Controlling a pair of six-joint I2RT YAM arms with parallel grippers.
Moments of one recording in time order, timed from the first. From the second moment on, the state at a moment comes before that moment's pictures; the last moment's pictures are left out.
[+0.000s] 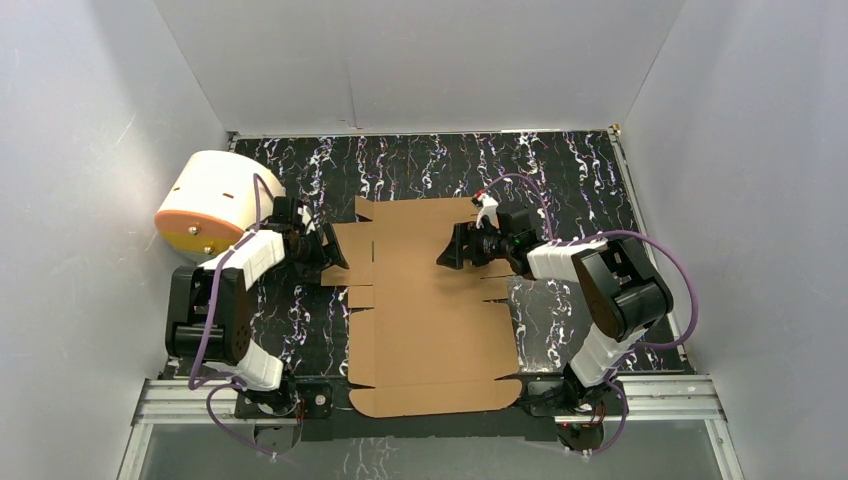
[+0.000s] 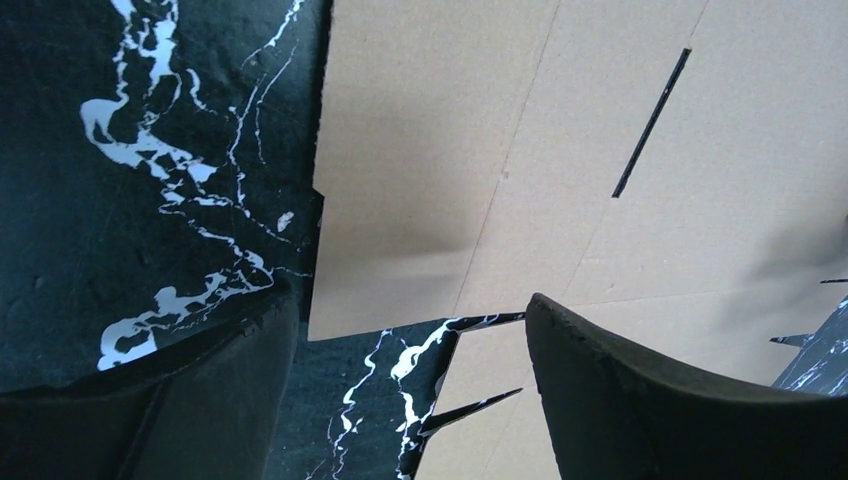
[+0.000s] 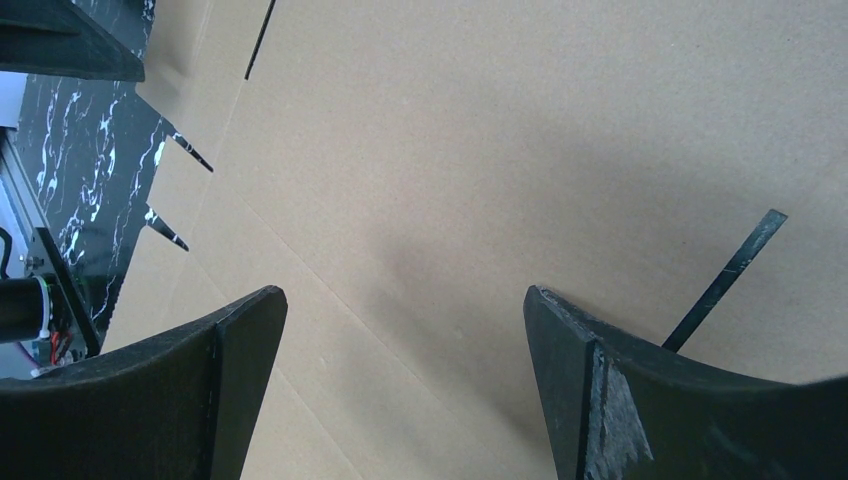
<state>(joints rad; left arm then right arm) -0.07 1.53 0.86 -0.52 0.23 -0.45 0.45 1.70 0.73 0.34 -0.56 0.36</state>
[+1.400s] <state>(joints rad) -0.31 1.49 0.95 -0.48 0.28 -0.51 0.45 1.71 0.68 0.48 -0.53 0.36</state>
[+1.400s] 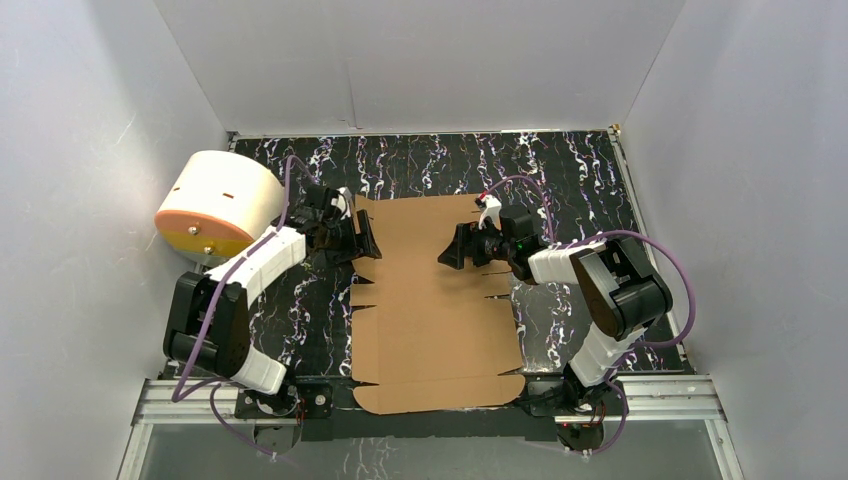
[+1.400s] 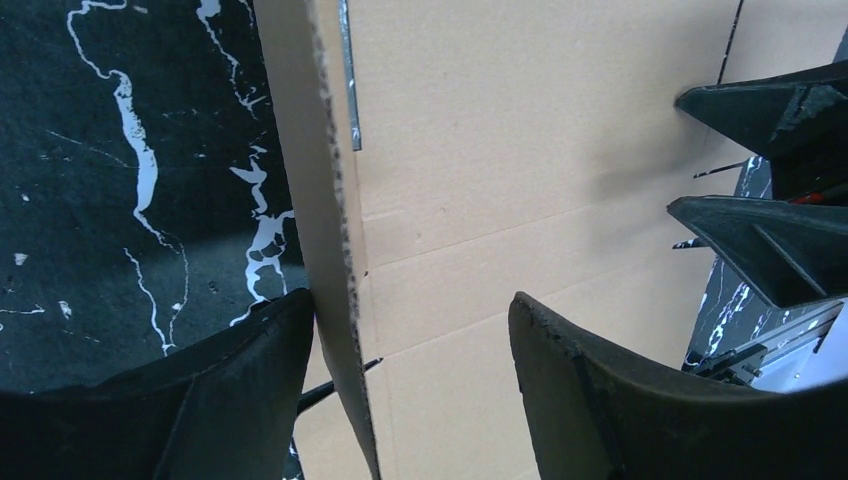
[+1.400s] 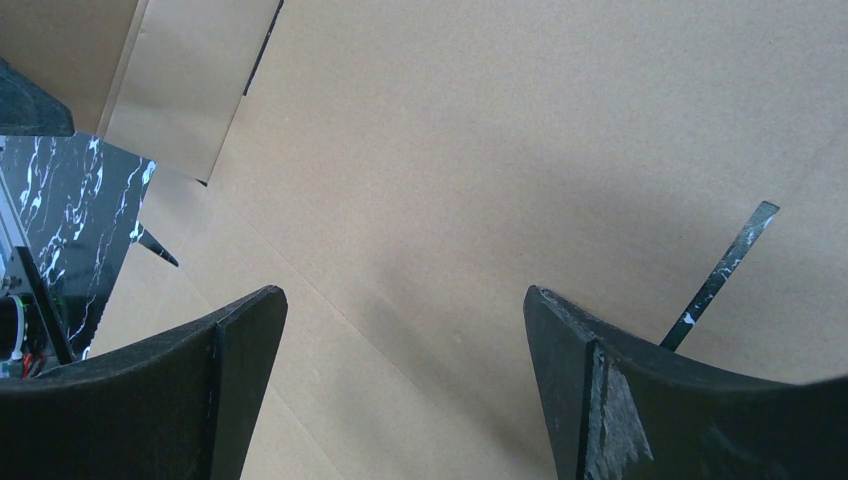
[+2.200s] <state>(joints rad) -0.32 1.48 0.98 -0.38 0.30 -0.61 0.45 1.71 0.68 0.49 -0.53 0.37</state>
